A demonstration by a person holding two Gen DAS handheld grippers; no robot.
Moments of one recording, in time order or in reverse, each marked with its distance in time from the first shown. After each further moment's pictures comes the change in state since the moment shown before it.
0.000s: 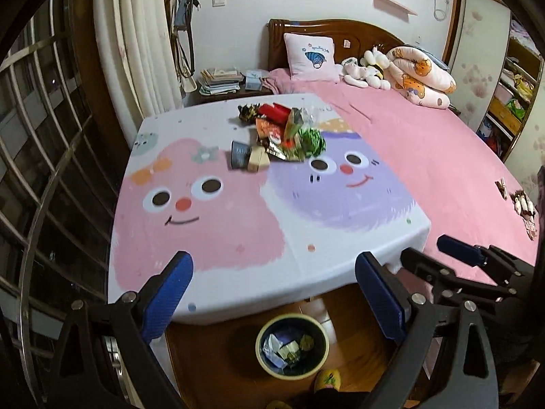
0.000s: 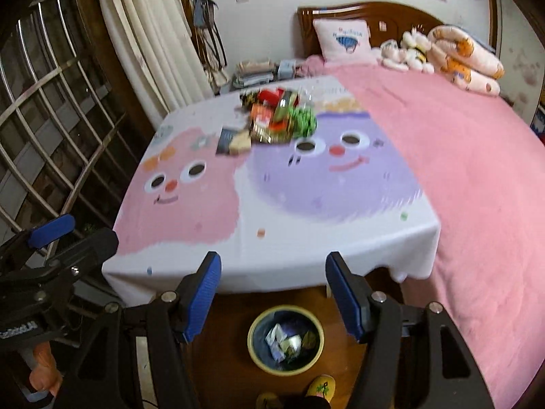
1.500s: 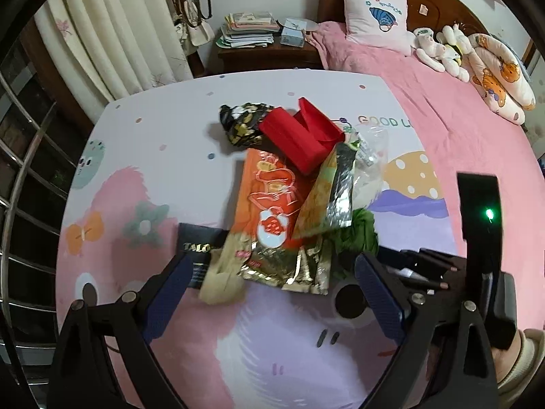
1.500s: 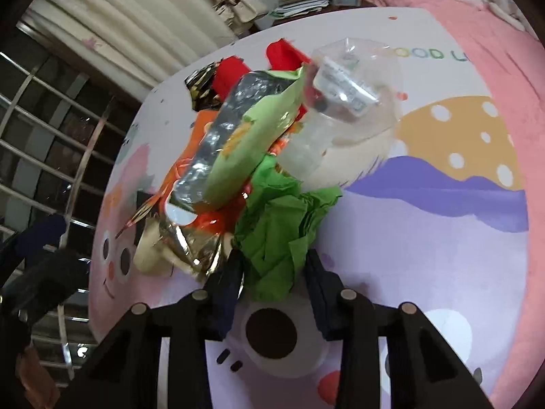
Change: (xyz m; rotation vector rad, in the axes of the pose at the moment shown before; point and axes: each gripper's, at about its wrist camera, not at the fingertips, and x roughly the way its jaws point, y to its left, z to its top) left arm 0.311 -0.031 0.227 -0.187 0.272 0.166; right arm 0.346 -0.096 0.220 -0.100 0.401 0.387
